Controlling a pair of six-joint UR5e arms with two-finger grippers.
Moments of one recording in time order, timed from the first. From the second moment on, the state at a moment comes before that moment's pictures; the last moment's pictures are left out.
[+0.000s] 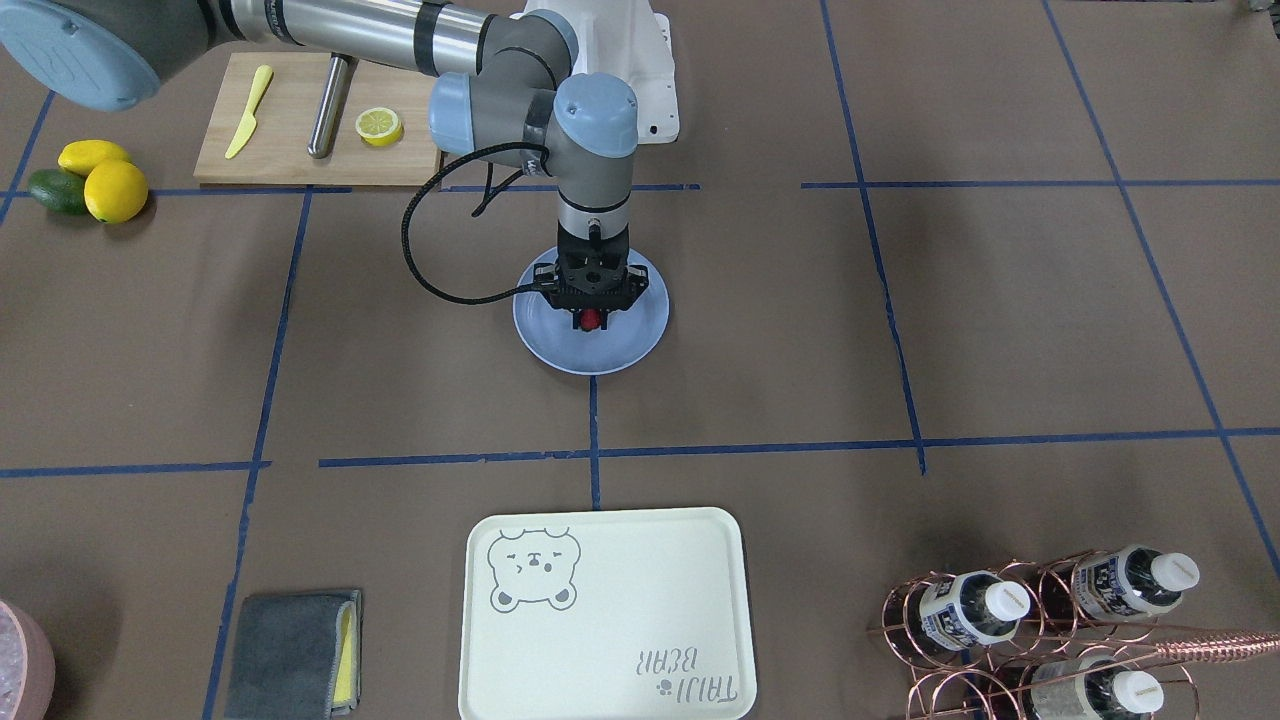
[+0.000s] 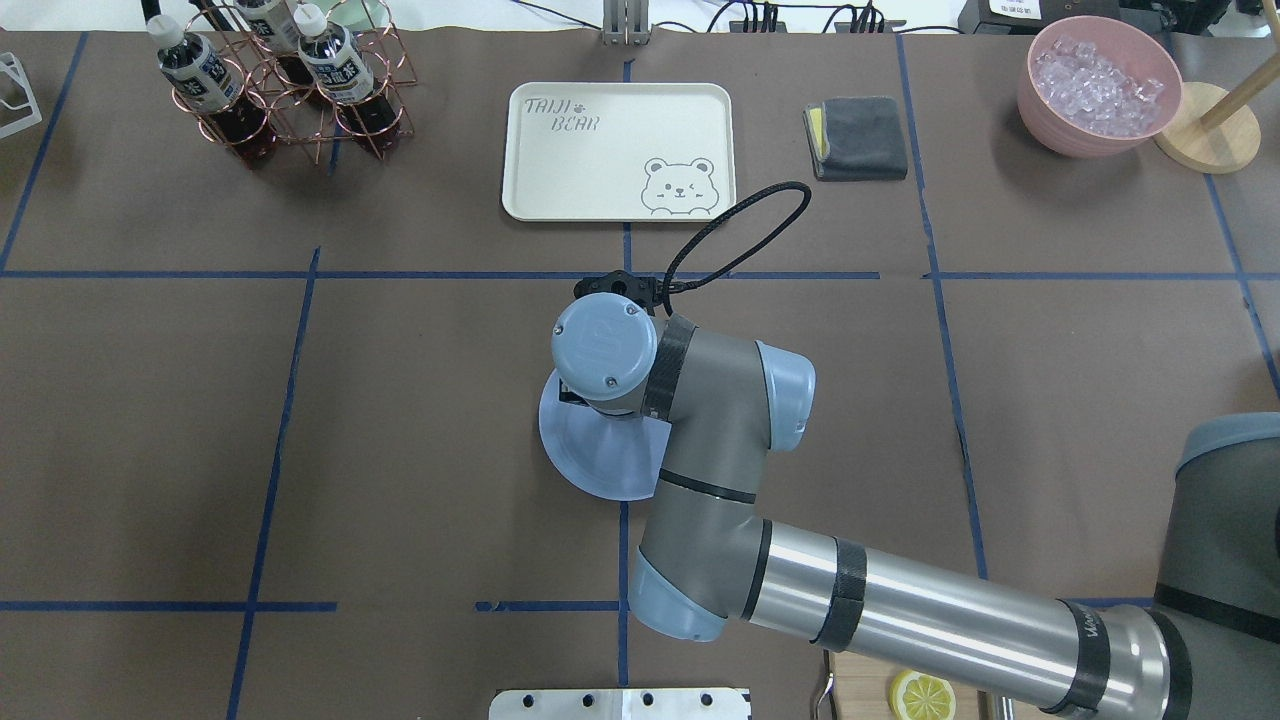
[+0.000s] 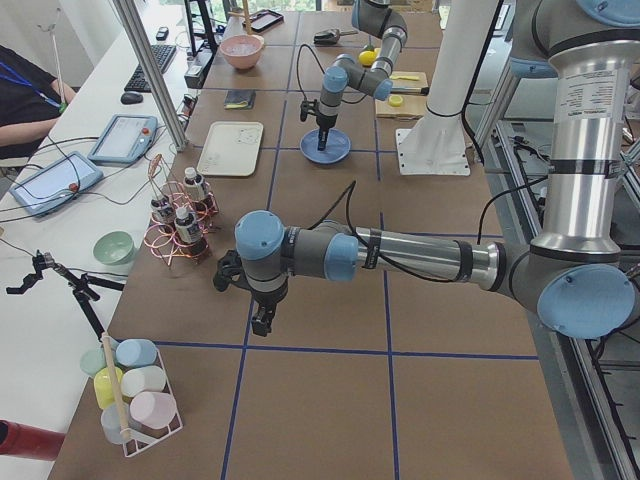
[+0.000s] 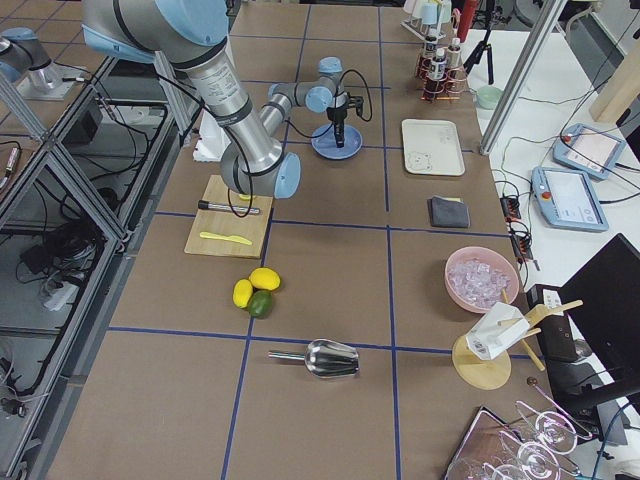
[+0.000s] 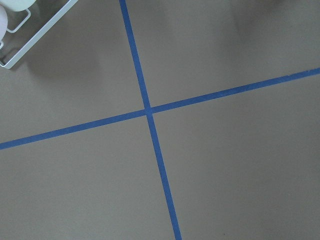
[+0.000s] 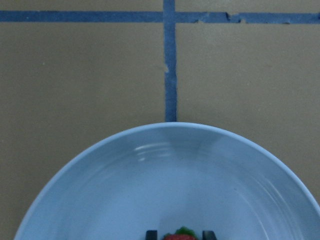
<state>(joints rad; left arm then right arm) -1.55 -1.56 -1.70 -1.56 -2.37 0.15 0.40 -0.73 1.43 -1.54 1.66 1.30</state>
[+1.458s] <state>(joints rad) -1.55 -1.56 -1.70 -1.55 -2.37 0.16 1.03 -1.13 1.71 -1.63 2.05 0.45</state>
